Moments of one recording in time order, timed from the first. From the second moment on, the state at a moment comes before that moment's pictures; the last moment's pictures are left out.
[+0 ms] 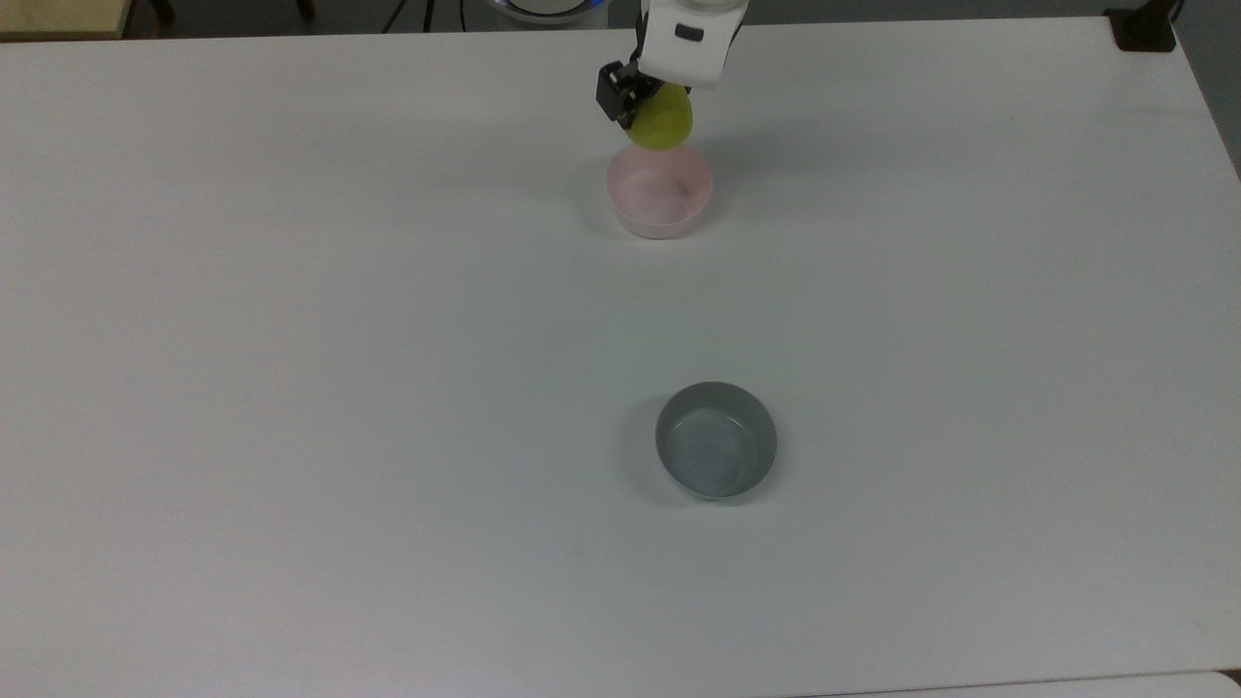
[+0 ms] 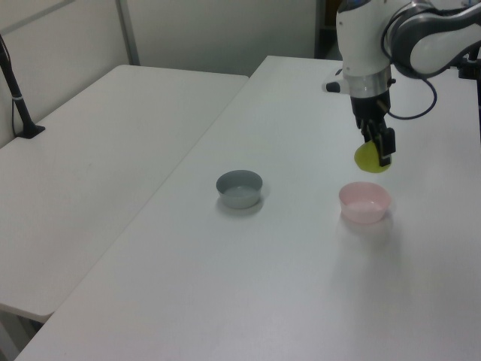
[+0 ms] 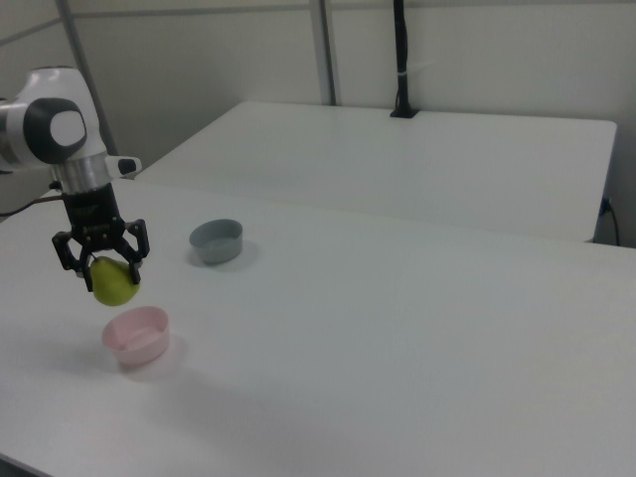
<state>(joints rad) 0.53 -0.02 -0.19 -2.00 -0.09 1.77 -0.28</state>
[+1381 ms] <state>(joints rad) 0.12 0.18 -0.20 -1.76 -0.09 1.74 -0.49</state>
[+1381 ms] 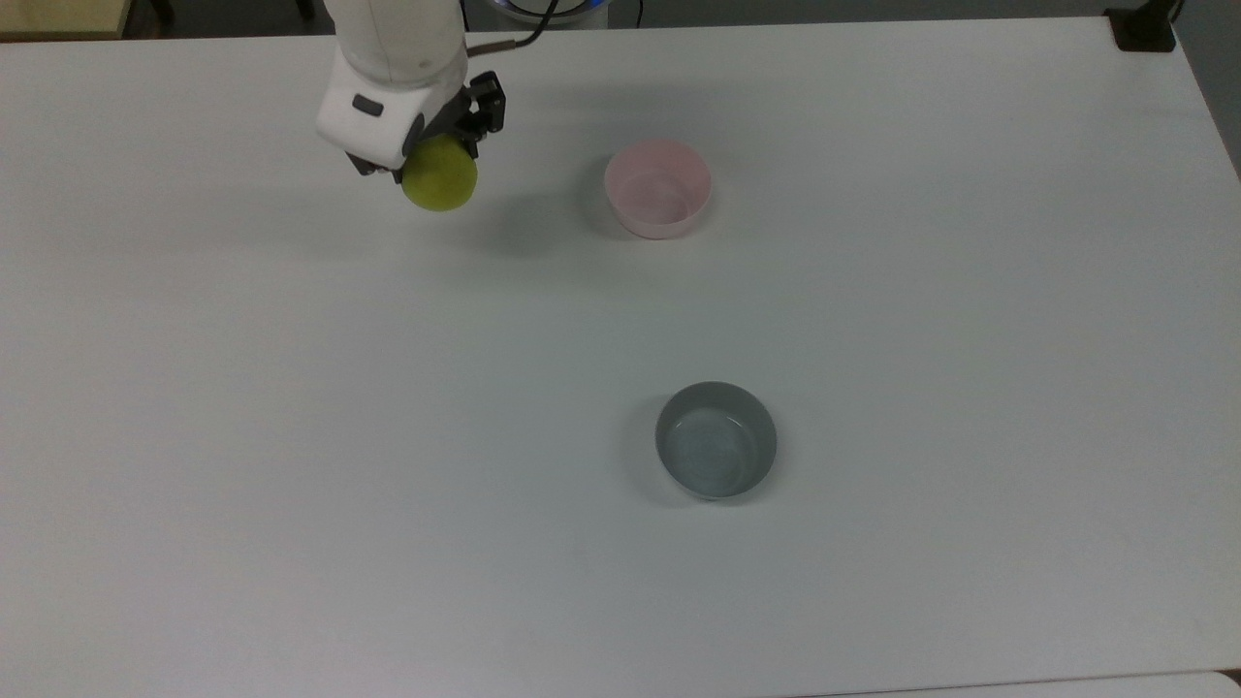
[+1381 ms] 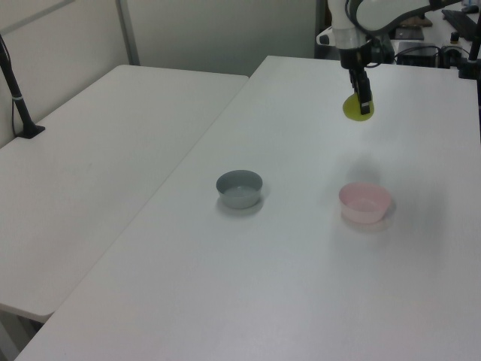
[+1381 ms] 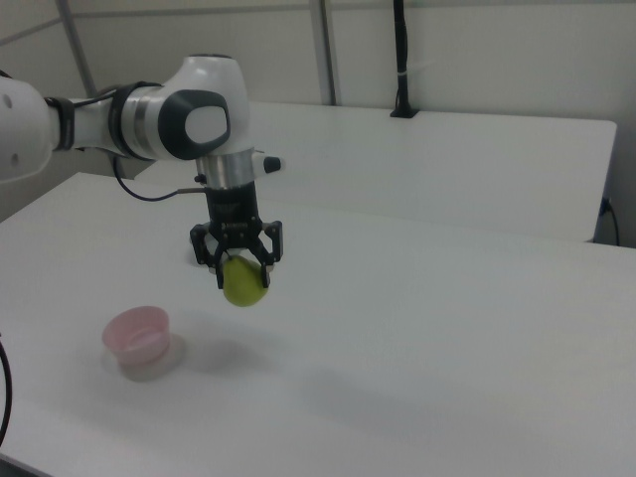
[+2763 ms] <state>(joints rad) 0.13 0.38 -0.19 -1.75 -0.09 1.88 -0.45</state>
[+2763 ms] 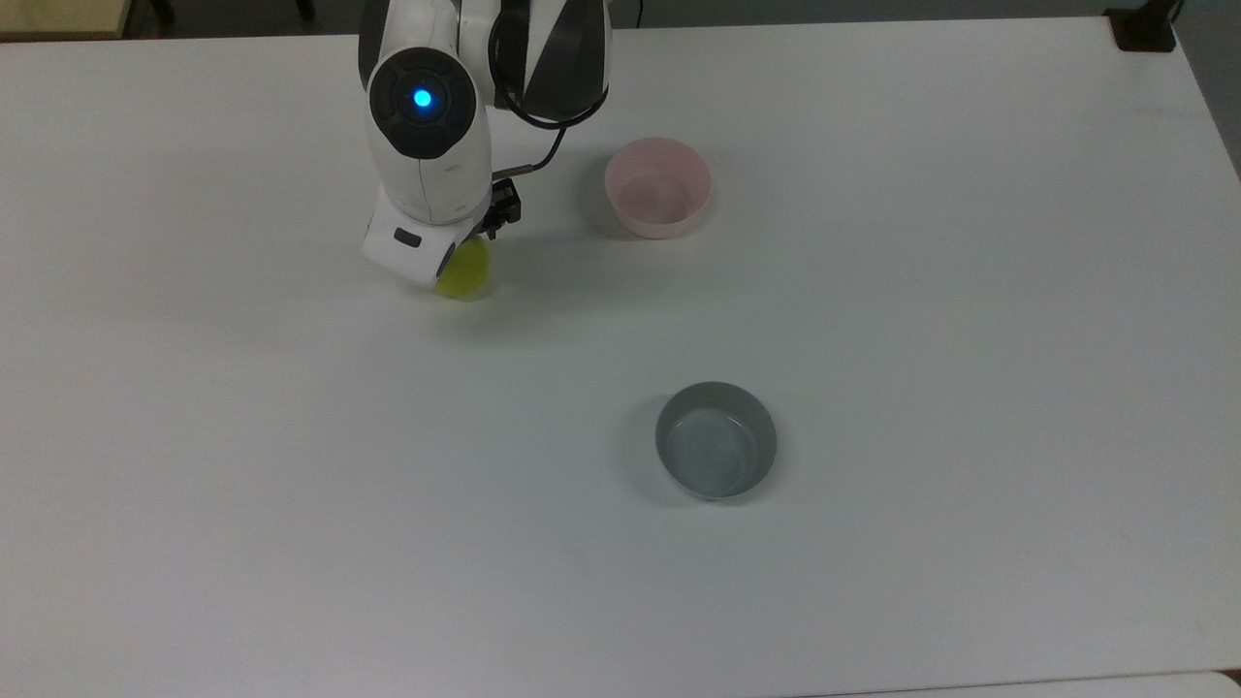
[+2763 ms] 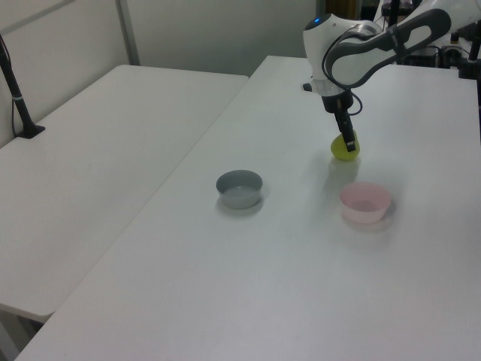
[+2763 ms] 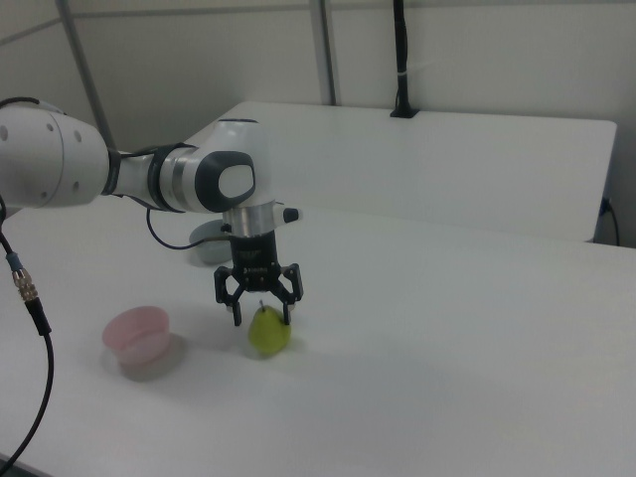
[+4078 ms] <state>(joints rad) 0.12 0.09 -0.21 -1.73 -0.09 1.81 -0.13</state>
